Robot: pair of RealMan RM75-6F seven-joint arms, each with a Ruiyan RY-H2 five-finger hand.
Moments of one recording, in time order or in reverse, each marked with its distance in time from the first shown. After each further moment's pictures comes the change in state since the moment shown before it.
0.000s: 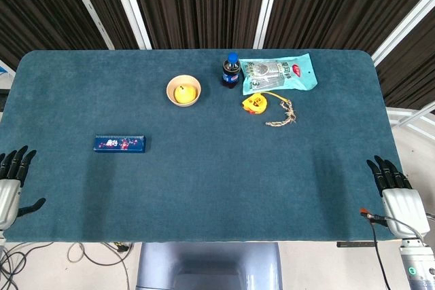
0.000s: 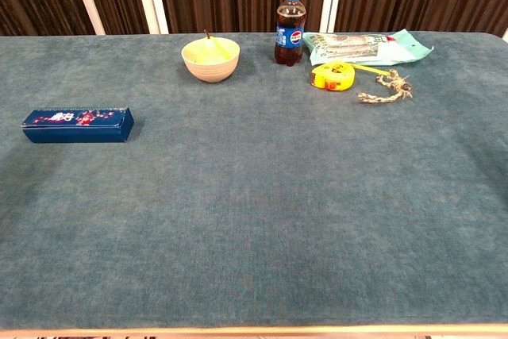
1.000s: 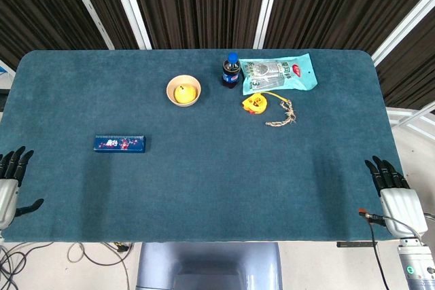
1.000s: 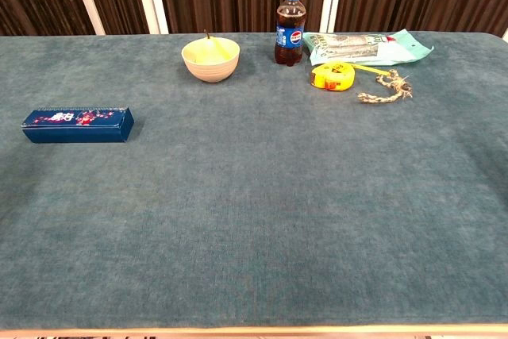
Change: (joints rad) left arm -0.002 0.014 -0.003 -0.018 -0.036 -0.025 0.006; right arm 0.004 -0.001 0.001 -0.010 0.012 -0.013 -0.001
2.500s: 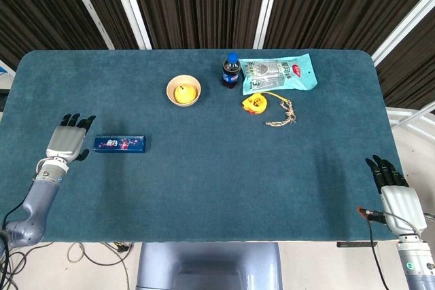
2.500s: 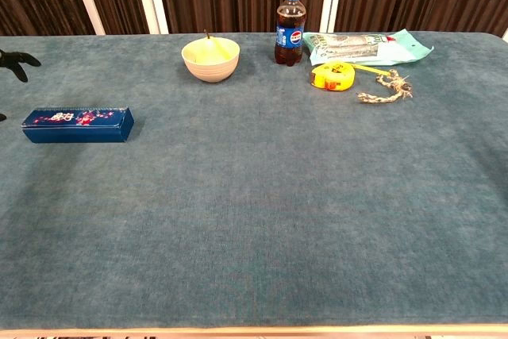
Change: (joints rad) left arm -0.491 -0.243 -0.153 0.366 -0.431 -0.651 0.276; right arm 0.014 0.006 0.011 -0.019 0.049 -0.043 0.031
